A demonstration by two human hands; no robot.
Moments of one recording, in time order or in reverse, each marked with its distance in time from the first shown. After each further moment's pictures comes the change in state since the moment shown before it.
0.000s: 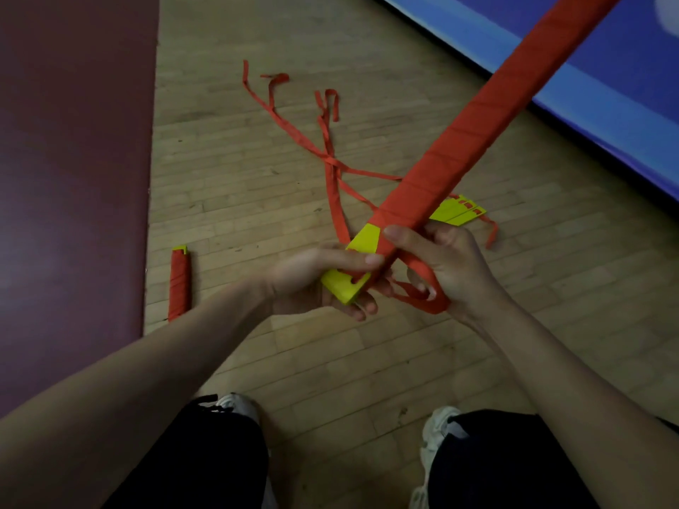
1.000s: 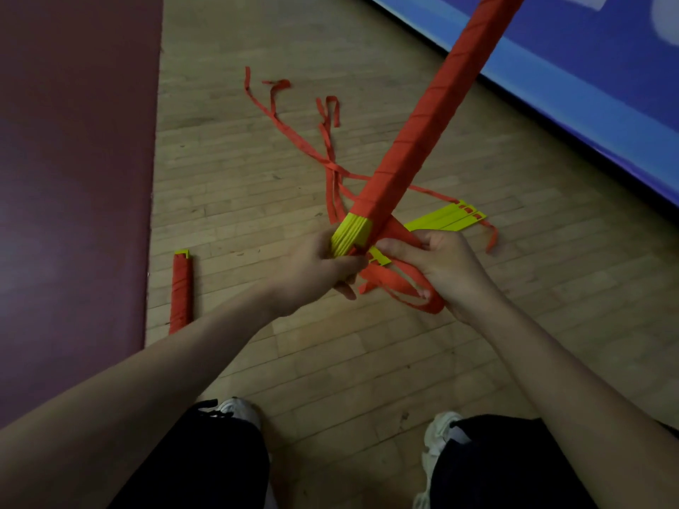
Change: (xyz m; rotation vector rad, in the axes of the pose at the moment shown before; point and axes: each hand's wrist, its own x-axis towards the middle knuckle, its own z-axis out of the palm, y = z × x) left_hand 0.006 -0.005 0.002 0.437 0.508 0.284; right_hand 0.022 0.024 -0.013 -0.271 0.013 0.029
